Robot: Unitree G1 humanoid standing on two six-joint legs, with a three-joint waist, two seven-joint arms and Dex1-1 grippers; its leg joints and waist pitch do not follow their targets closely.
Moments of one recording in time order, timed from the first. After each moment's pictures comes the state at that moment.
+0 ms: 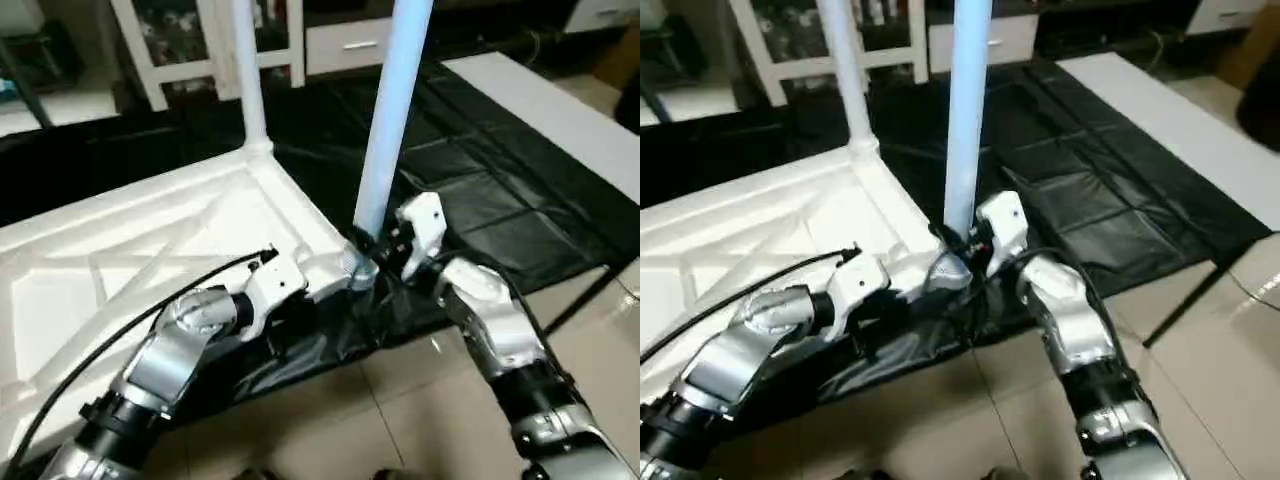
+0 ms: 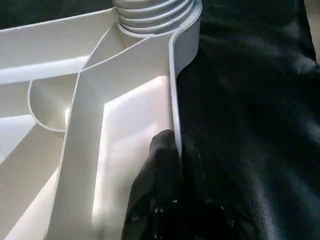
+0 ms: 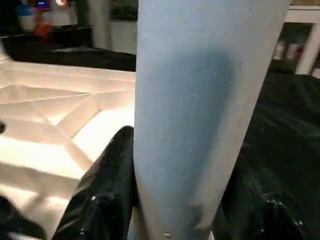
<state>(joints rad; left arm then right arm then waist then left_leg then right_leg) -0.35 0.38 -0.32 0.07 0.07 0.41 -0.76 -0.52 -0.21 0.17 0.50 0.26 -0.03 0.56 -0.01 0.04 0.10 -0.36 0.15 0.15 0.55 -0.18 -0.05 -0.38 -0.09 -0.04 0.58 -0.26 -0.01</state>
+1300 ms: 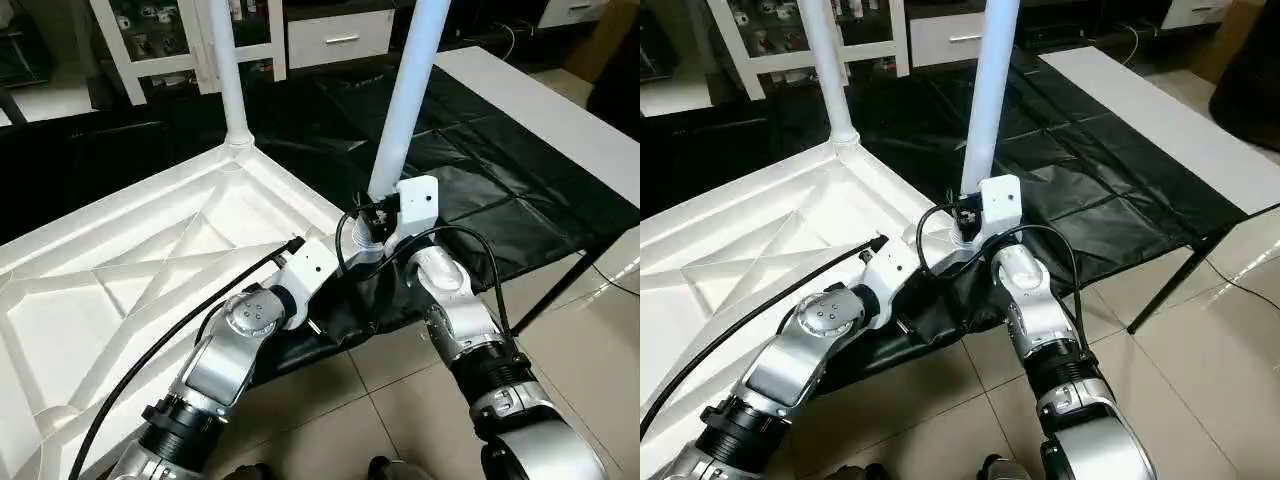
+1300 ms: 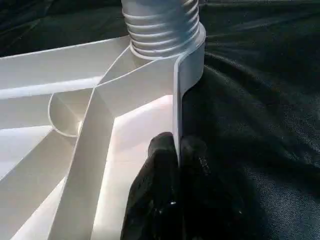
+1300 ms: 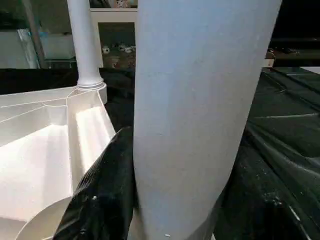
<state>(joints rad) -0.37 0.16 -0.33 0.10 0.15 0.46 -0.44 -0.63 -0.07 0.11 0.69 0.18 -0.14 0.14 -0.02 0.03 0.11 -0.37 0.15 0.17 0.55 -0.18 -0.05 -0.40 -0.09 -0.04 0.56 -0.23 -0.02</state>
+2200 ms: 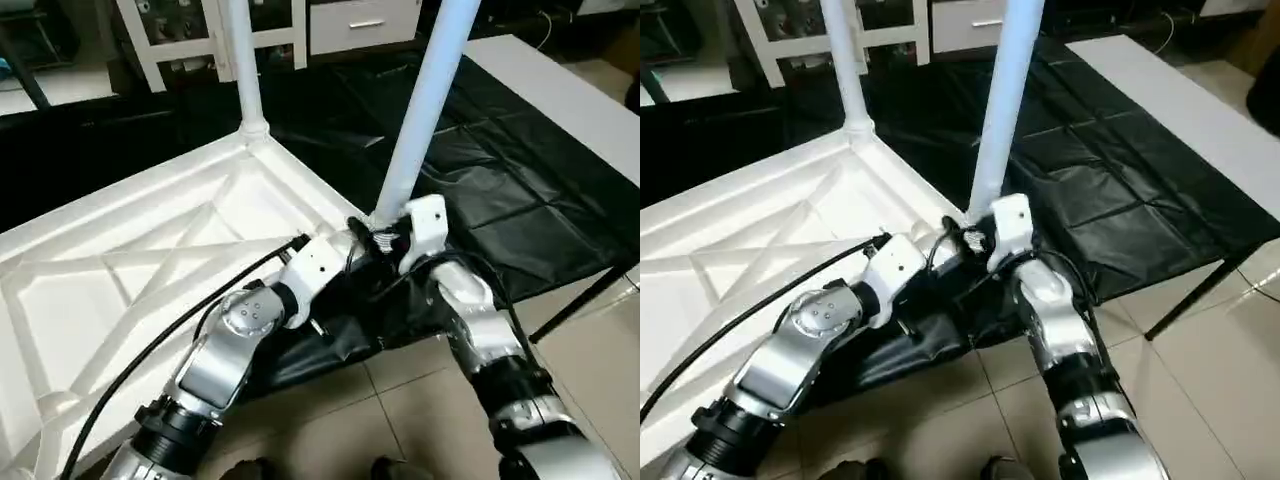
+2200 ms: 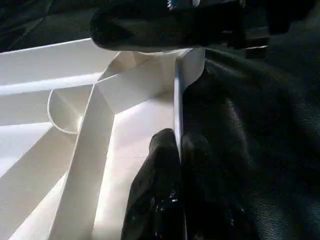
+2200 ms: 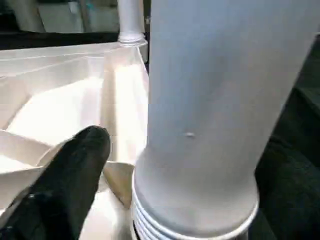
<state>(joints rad) -0.37 0.19 -0.35 0.04 0.14 0.44 -0.50 -0.55 -0.14 0.09 0.63 0.20 -0.12 0.40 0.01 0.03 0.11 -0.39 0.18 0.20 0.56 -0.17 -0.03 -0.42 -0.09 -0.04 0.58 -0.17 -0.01</state>
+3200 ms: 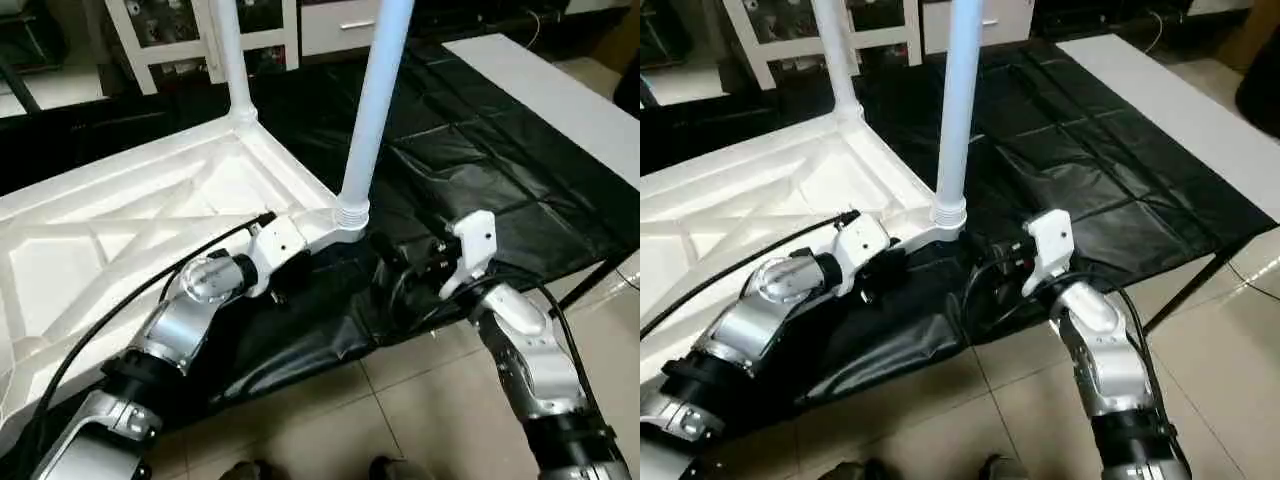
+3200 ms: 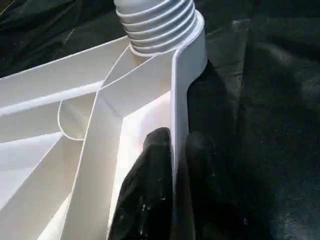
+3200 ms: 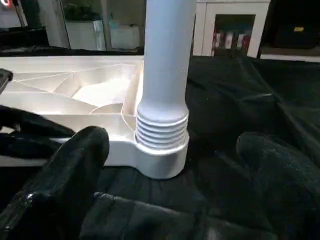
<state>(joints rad) -0.54 0.35 -0.29 0.42 0.11 0.07 -0.60 -0.29 -0.25 0.05 0.21 0.27 0.00 0.53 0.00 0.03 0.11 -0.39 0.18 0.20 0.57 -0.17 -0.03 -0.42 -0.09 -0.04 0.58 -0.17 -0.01</state>
